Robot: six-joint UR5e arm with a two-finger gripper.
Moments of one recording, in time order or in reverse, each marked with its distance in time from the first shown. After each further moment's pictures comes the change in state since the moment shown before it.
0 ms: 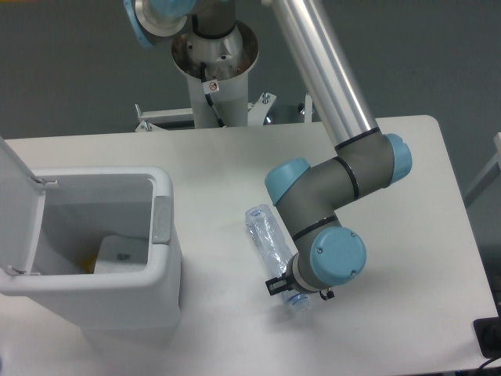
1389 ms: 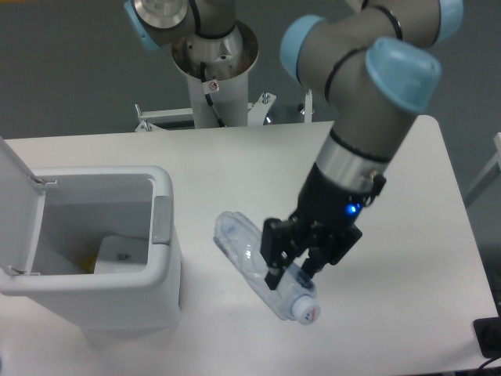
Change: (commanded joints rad) arm 0.078 0.317 0.114 0.192 -0.718 0.040
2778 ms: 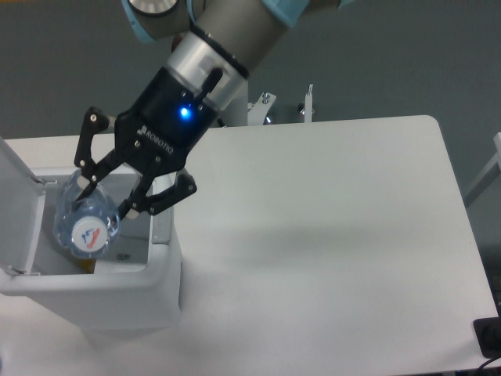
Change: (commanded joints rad) arm -0.192 0.132 -0.258 0.262 -0.149 0.031
